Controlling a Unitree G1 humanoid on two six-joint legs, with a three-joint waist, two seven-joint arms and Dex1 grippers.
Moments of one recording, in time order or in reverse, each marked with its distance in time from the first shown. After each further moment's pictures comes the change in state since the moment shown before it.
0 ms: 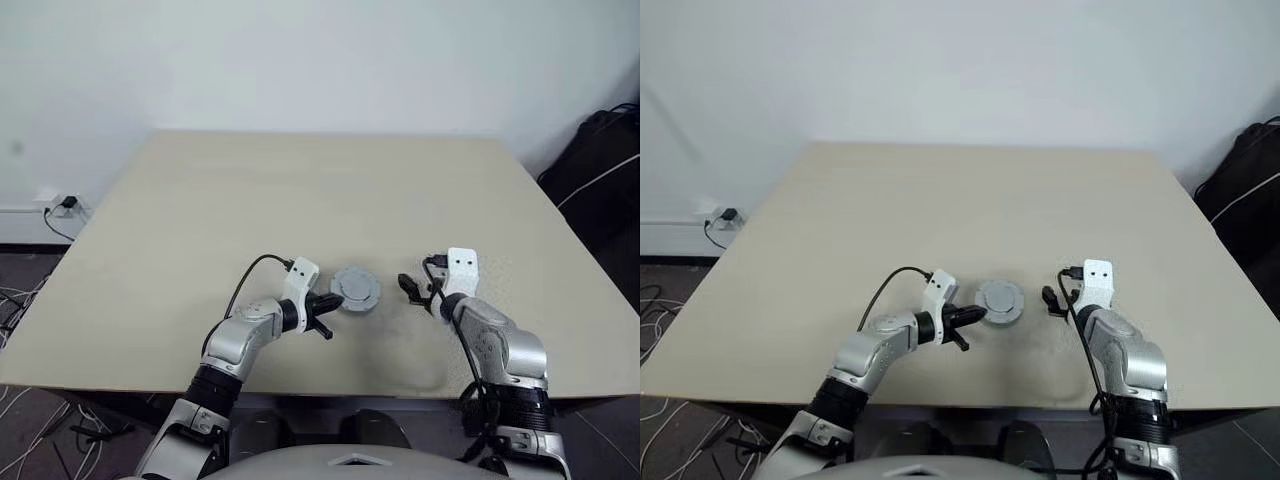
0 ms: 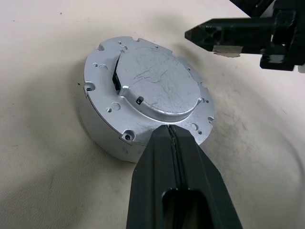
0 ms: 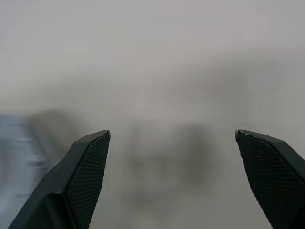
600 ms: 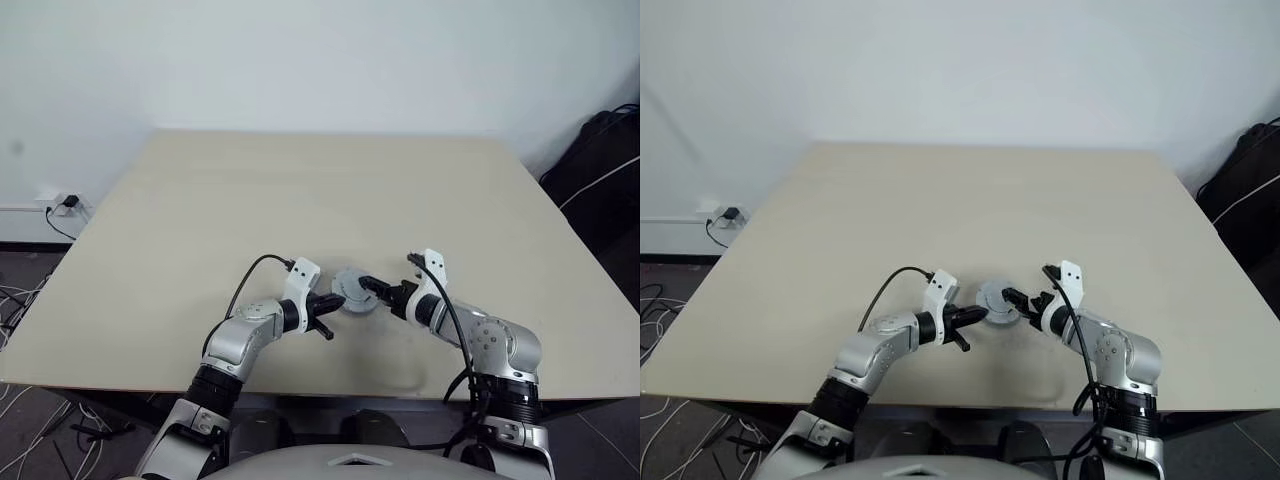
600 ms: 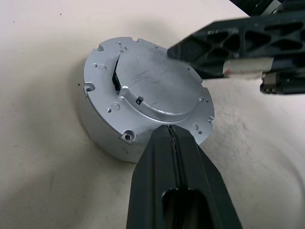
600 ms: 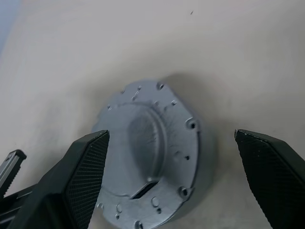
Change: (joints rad) left arm 0.000 0.000 -0.007 0.000 -0.001 -0.007 0.002; right arm -0.039 0.066 -0.031 -0.008 0.227 0.248 0.040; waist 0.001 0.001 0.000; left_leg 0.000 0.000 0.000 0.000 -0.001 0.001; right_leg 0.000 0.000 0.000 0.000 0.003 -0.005
